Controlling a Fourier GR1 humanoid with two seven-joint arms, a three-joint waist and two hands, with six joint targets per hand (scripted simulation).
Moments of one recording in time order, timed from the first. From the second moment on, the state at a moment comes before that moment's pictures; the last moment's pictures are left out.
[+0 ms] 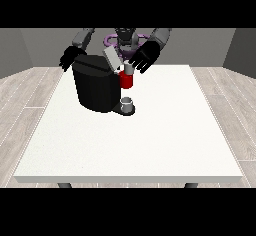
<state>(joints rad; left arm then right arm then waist) -1.15 0.45 0.13 -0.64 -0.62 -0.13 -0.11 -0.32 -0.03 -0.03 -1.38 -0.01 -0.16 -0.05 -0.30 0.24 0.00</state>
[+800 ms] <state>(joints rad) -1.17 0.42 0.12 -0.63 -0.65 -0.14 -0.12 -0.32 -0.04 -0.05 -1.37 -0.04 -0.15 -0.07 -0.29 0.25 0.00</state>
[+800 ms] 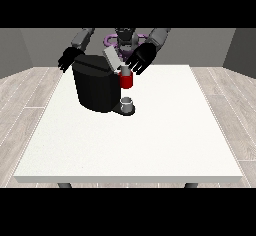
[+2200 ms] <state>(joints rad) -1.18 0.43 0.11 -0.62 -0.69 -0.15 -0.13 -0.34 -0.05 -0.08 -1.35 -0.05 -0.16 -0.09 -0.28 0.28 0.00</state>
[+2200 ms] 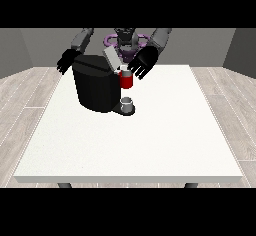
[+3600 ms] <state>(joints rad) -1.10 0.40 0.06 -0.64 -0.75 -0.23 -0.16 -0.26 -0.03 -0.09 -1.30 -0.05 -0.18 -0.11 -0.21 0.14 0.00</state>
